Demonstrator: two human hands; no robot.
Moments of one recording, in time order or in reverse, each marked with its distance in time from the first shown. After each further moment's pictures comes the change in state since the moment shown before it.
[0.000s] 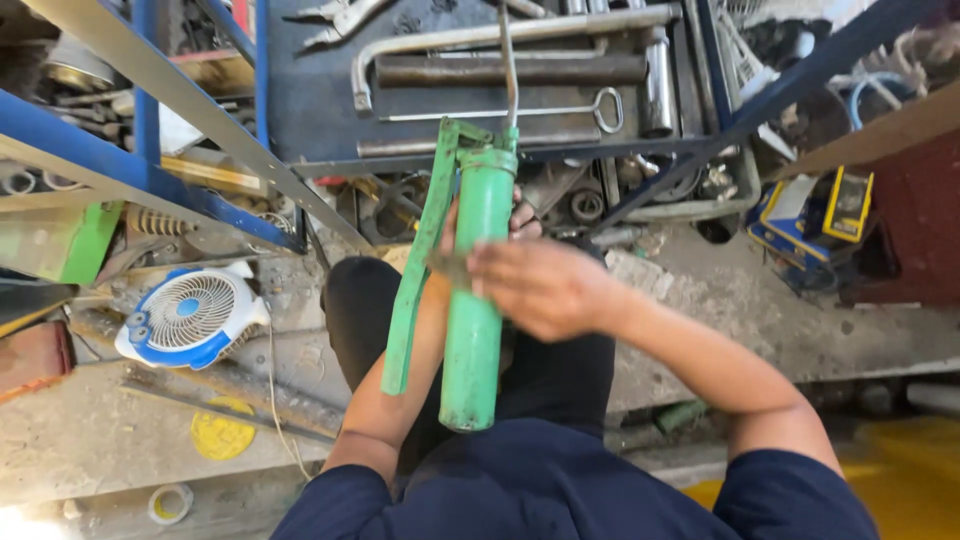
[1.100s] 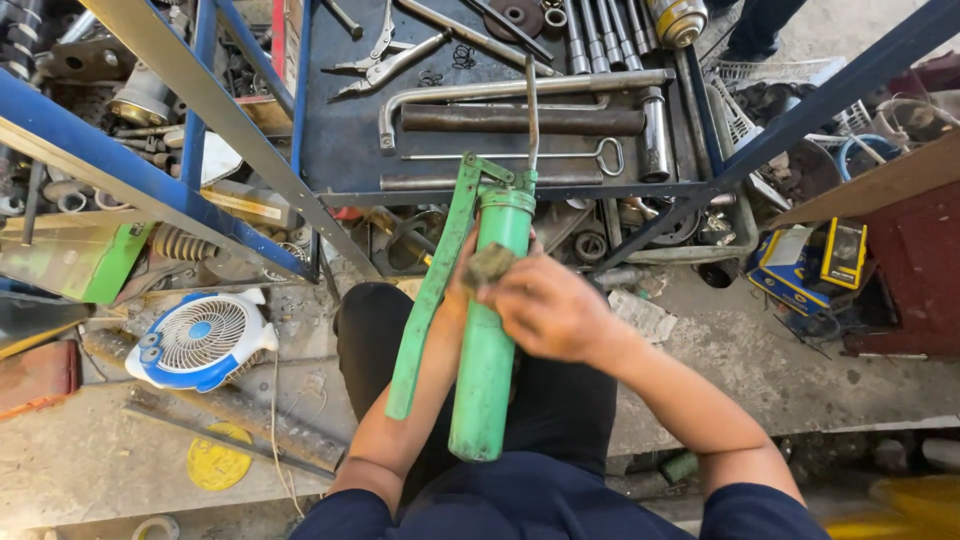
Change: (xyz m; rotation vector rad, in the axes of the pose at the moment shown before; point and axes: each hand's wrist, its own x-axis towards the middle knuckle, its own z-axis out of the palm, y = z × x) left_hand 0.002 0.005 -0.019 0.317 0.187 0.173; right_hand 0.002 -0.015 0.009 0.050 0.178 0.255
